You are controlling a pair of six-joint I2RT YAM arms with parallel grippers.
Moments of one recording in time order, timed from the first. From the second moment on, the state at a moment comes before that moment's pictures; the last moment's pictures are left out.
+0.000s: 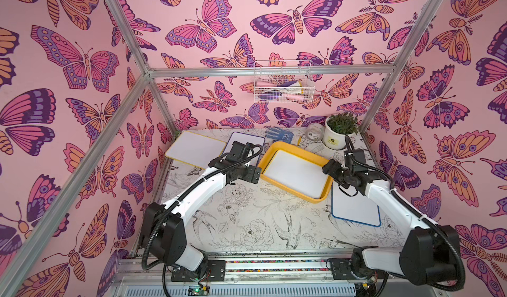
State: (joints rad) left arm -0.49 1.53 1.24 -0.66 -0.01 -0.13; right arm 0.16 1.26 0.90 -0.46 -0.02 0.73
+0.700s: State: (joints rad) left arm -0.28 1.93 1.47 -0.66 0.09 -0.36; right arm 0.63 1.14 0.74 -0.22 0.20 0.62
